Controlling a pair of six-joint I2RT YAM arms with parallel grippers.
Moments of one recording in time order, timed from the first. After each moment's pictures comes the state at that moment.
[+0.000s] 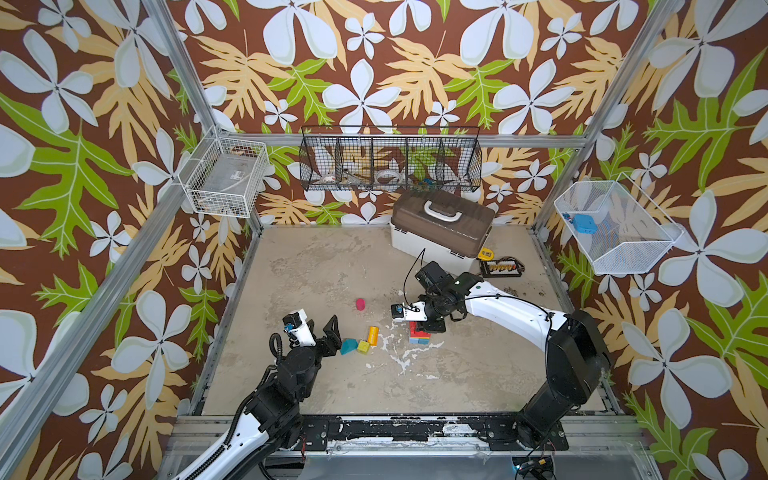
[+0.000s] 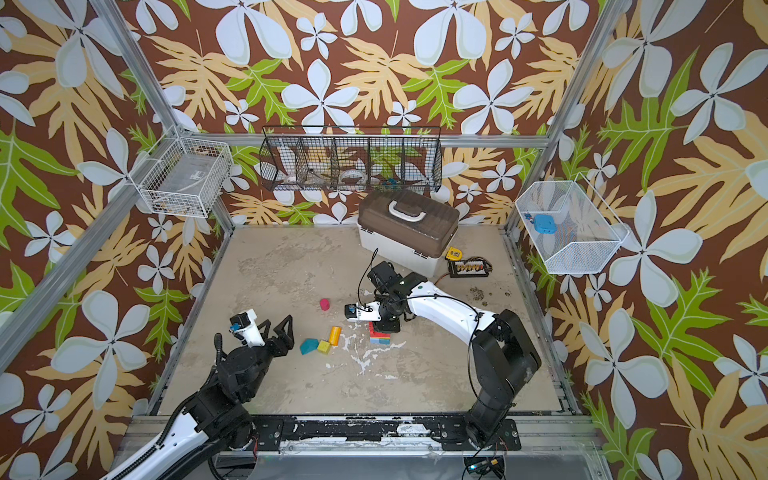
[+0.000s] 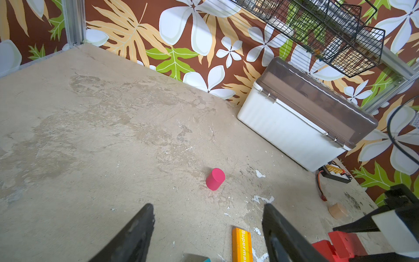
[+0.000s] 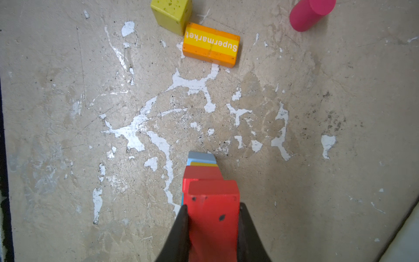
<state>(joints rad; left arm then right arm) -0.66 0.35 0.16 -0.04 -0.54 -0.57 0.68 1.70 1.28 -0.83 -0.22 -0.92</state>
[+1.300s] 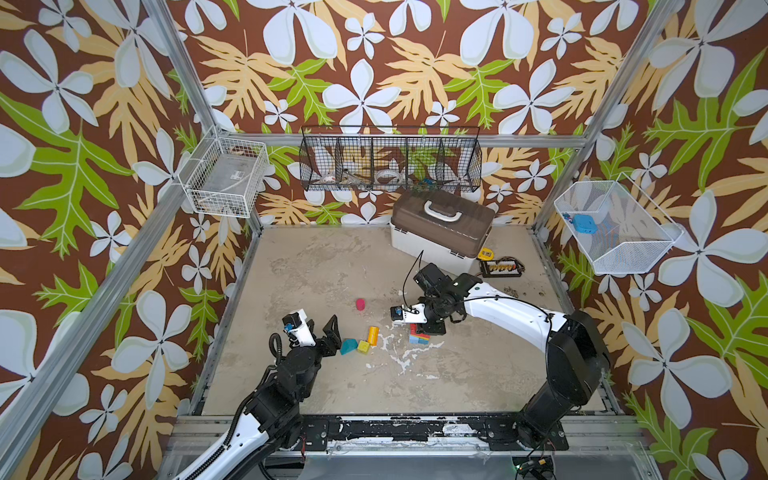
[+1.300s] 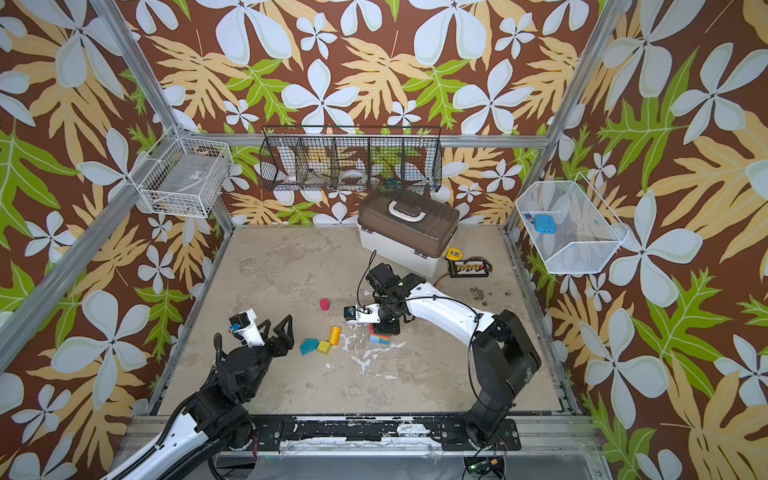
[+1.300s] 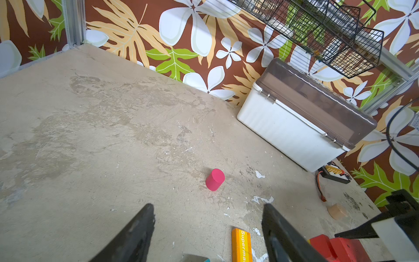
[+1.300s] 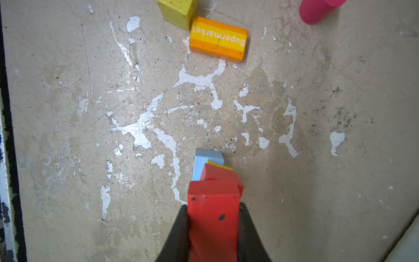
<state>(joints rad) -0.66 0.35 0.16 -0.04 -0.54 -0.57 0.69 1.69 1.28 -0.85 -0.20 -0.90</state>
